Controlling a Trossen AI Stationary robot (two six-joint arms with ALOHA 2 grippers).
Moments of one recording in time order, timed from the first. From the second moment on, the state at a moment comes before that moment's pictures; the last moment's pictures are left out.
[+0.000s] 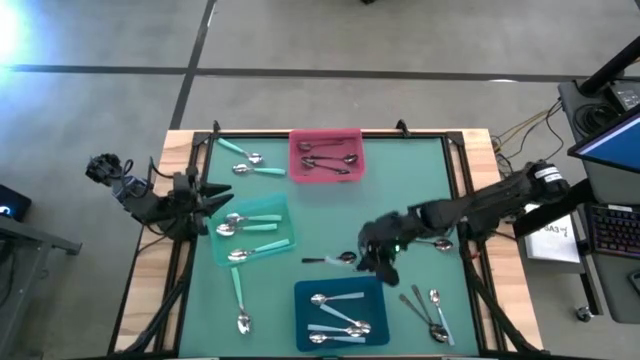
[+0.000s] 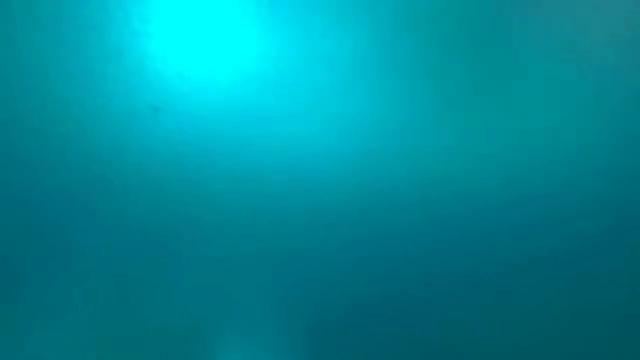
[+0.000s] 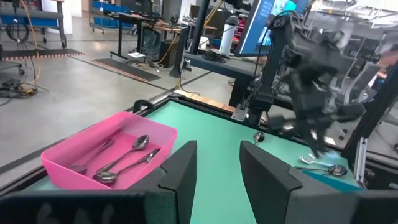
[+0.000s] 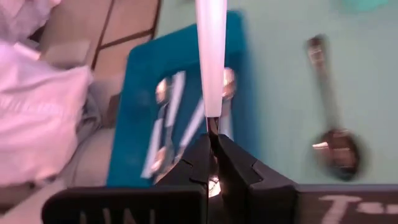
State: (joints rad) left arm -0.61 0.29 0.54 -0.37 -0.94 -0.33; right arm 0.25 1.41 0.92 -0.19 -0.29 0.46
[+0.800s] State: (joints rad) left arm -0.61 0.28 0.54 -0.38 -0.90 -0.39; right arm 0.31 1.42 0.93 -0.16 -0.25 0.71
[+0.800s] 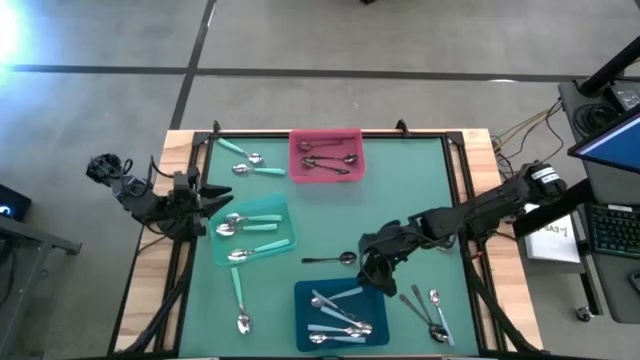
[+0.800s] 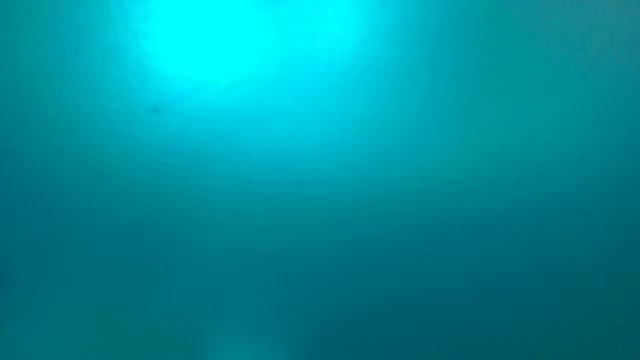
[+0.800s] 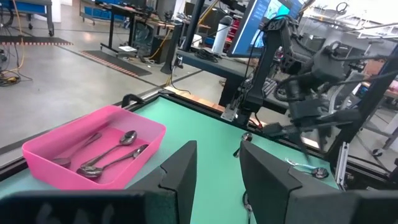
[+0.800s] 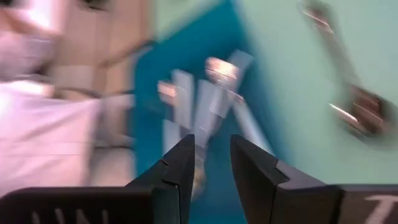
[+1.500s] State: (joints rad) left arm -0.61 0.28 0.54 -0.38 -0.94 -0.34; right arm 0.13 1.29 0.68 -0.95 -0.13 0.75
